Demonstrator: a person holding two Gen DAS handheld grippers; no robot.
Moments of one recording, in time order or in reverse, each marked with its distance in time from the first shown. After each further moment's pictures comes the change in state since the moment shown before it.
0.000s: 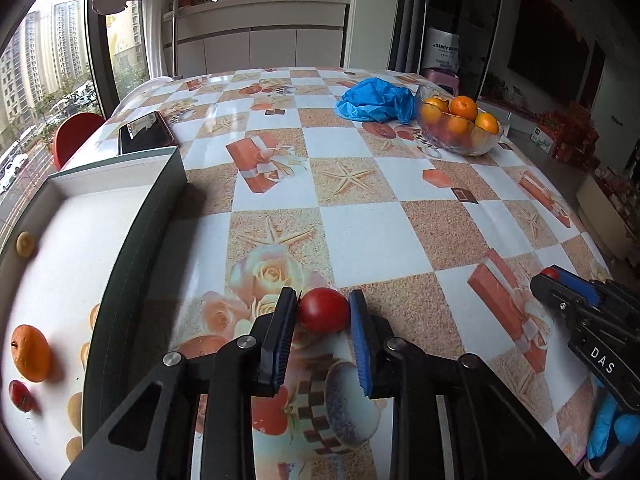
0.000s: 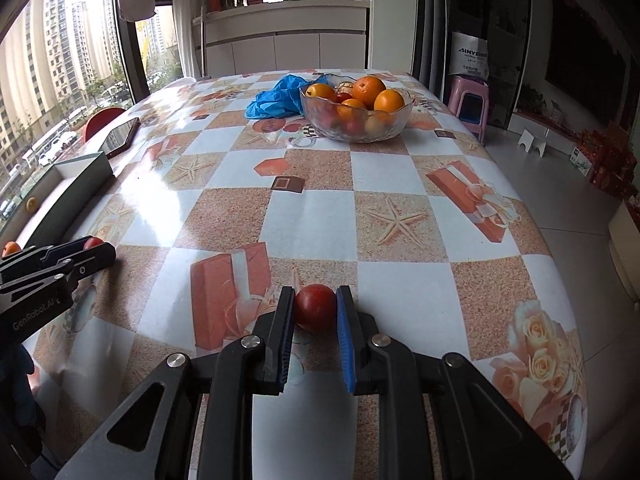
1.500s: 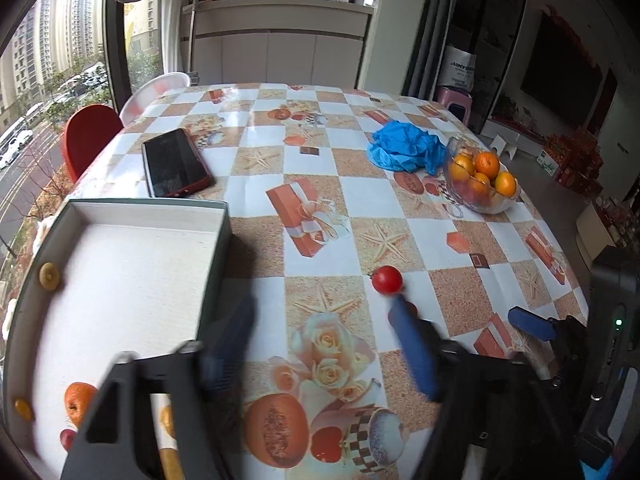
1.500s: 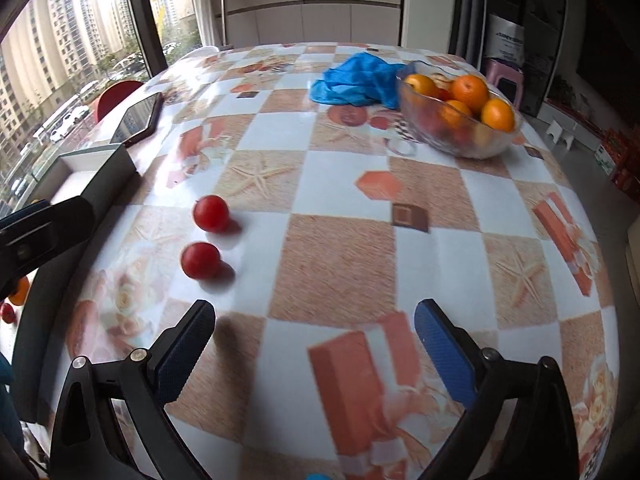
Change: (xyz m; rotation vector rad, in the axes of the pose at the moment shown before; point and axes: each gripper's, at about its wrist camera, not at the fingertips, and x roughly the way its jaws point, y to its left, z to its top) left arm -0.024 0.047 0.054 -0.102 -0.026 -0.001; right arm 0.054 0.088 0.057 -0.061 0.121 0.087
